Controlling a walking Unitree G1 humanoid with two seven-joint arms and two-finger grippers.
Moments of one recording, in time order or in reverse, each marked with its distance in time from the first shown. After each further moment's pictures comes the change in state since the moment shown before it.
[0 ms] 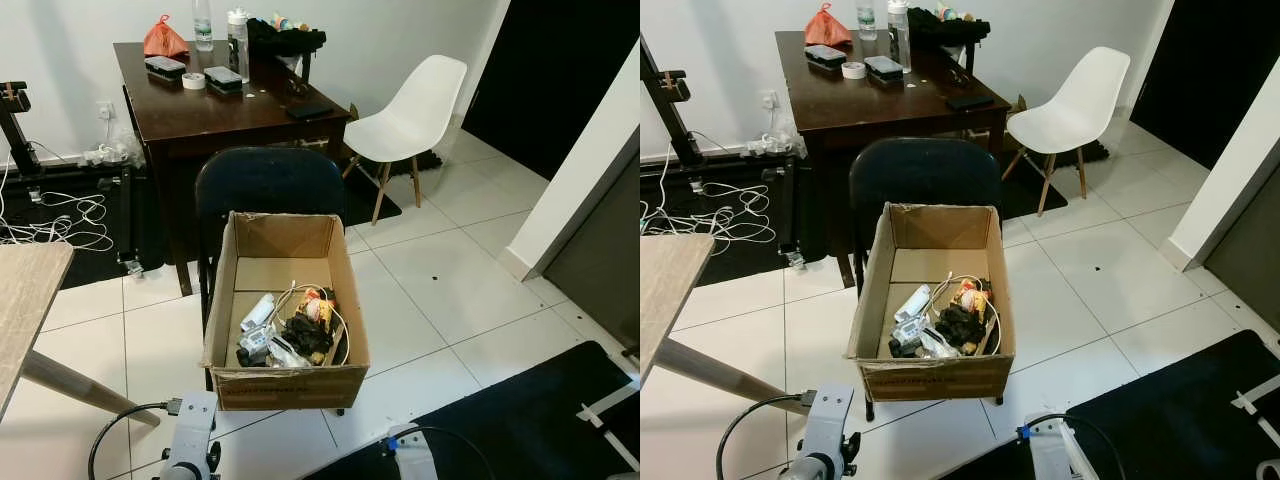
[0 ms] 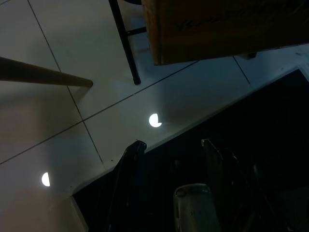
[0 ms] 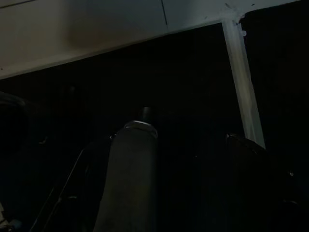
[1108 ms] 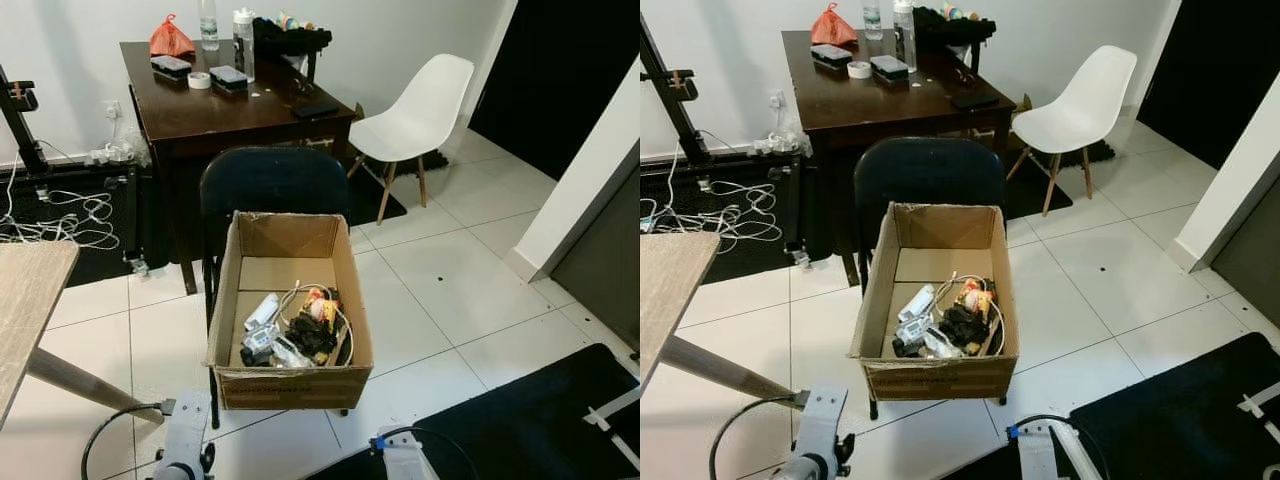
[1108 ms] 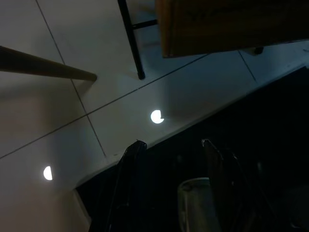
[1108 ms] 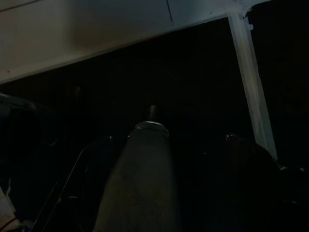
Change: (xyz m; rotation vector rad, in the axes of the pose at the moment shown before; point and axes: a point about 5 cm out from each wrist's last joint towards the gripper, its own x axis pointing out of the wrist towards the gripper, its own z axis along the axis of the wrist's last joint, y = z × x) left arm -0.001 0.002 -0.003 0.011 0.015 -0.013; right arm 0.001 0.012 -0.001 0.055 0.025 -0.021
